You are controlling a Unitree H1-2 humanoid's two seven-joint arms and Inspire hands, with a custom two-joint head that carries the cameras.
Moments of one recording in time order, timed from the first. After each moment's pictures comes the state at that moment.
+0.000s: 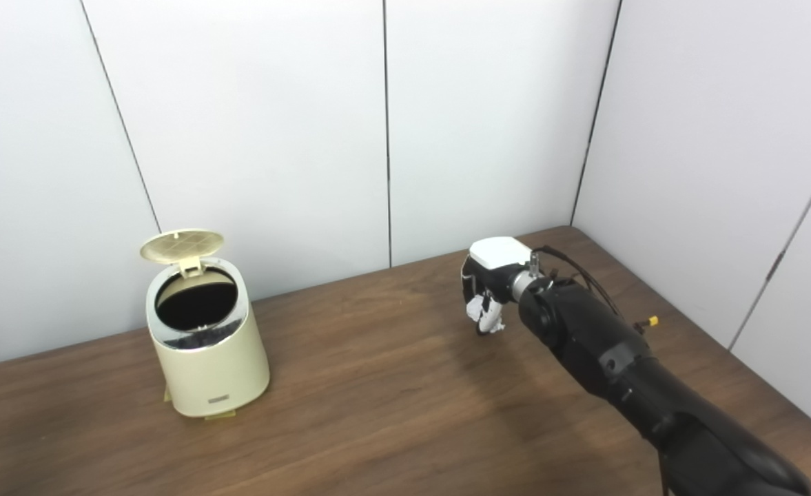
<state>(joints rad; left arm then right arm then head) -0.14 0.17 0.18 -0.40 -0.14 0.23 -0.04 -0.58 -0.70 0.33 0.43 -0.81 0.19 0.22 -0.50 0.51</state>
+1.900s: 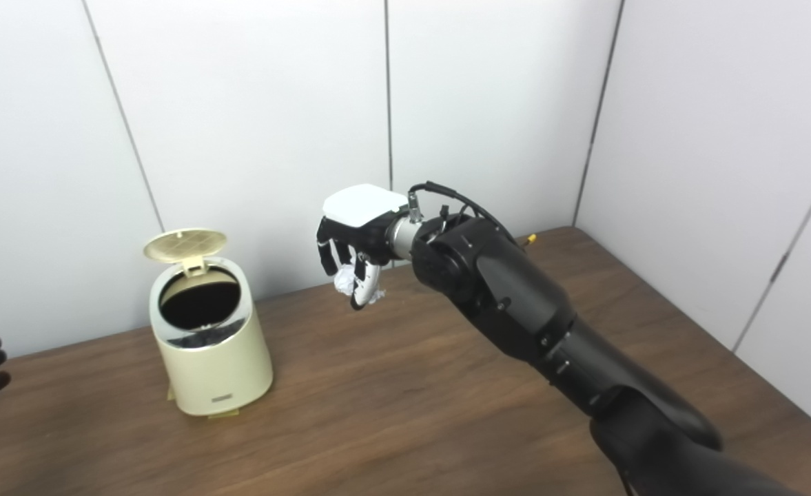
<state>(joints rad) -0.14 0.07 0.12 -0.39 -0.06 0.20 0.01 -0.79 -0.56 0.37 -0.11 -0.86 0.23 0.71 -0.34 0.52</state>
